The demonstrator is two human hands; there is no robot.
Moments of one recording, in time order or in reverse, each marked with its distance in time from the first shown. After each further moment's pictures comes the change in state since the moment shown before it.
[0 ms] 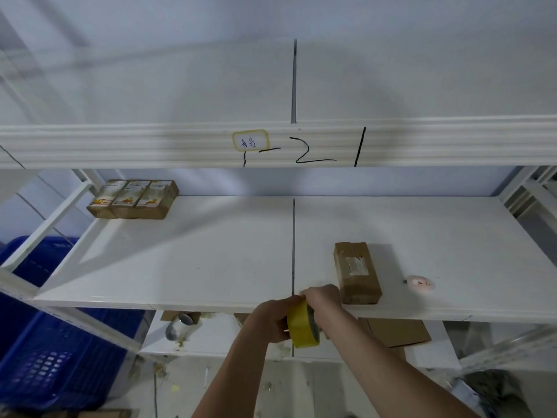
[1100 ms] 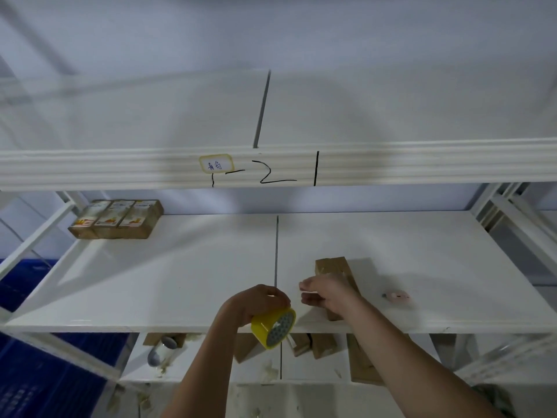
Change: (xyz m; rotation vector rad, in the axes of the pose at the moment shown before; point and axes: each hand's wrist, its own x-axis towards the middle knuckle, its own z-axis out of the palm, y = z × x) left_hand -0.013 0.059 0.002 0.793 -0.050 0.307; right_hand -0.004 -0.043 -0.081 0.130 -0.282 -0.163
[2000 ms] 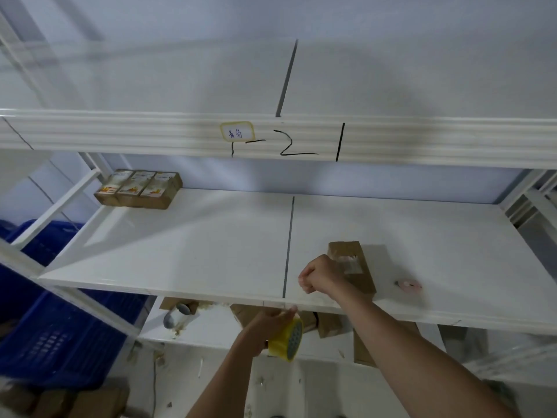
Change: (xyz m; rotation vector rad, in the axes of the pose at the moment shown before) left_hand -0.010 -0.081 0.075 -0.420 0.162 -0.172; right_hand 0.029 0.025 0.026 -0.657 0.042 -0.297
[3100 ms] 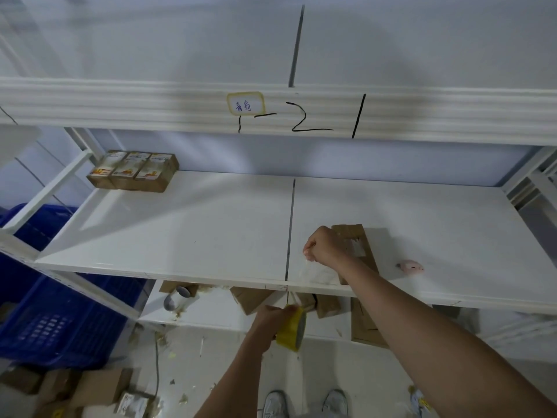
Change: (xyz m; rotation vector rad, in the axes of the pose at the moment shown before) left_hand 0.012 -0.029 0.013 -0.036 0.139 -0.056; right_hand 0.023 -0.008 -0.007 -0.215 0.068 -0.142
